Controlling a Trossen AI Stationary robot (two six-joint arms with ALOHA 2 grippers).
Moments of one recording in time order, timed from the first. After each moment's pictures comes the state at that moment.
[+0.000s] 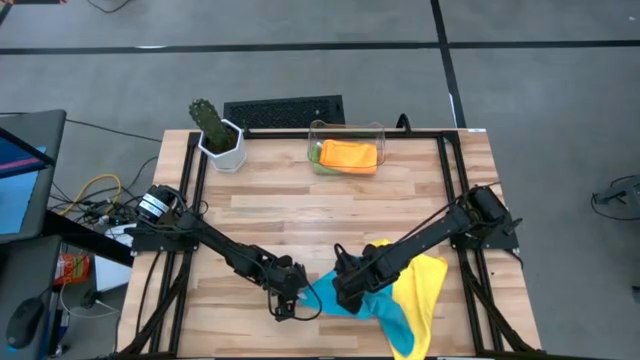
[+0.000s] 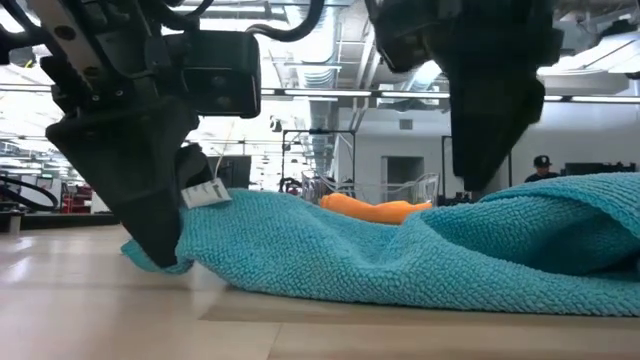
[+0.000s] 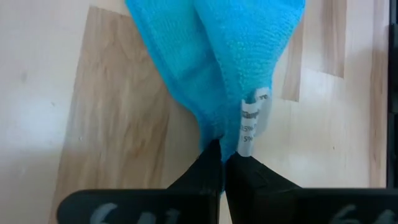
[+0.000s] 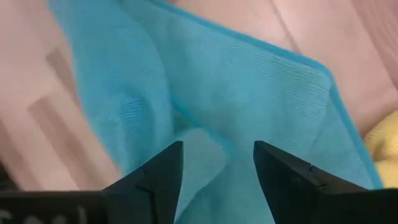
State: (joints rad) left arm -0.46 1.85 0.99 -0.12 0.04 -0.67; right arm 0.48 1.95 1.43 -0.84 0.08 0.95
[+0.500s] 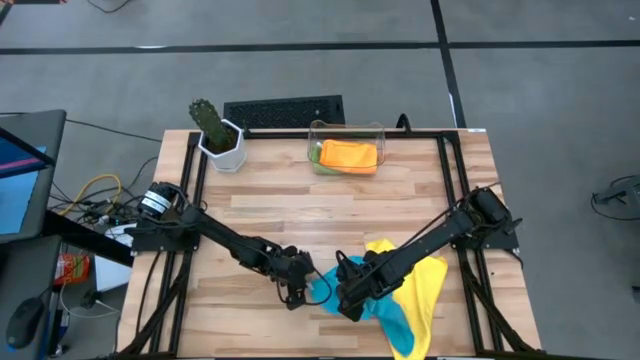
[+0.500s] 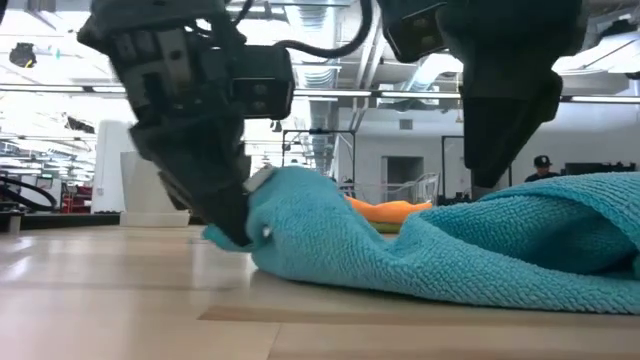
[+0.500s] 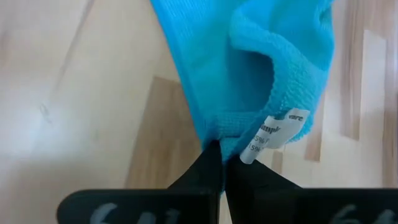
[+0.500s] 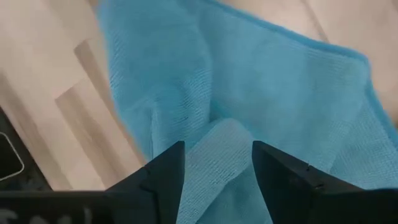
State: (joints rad) left arm -0.39 1.85 0.99 -0.06 -0.01 -0.70; right arm 0.52 1.95 1.43 -0.80 0.08 0.99
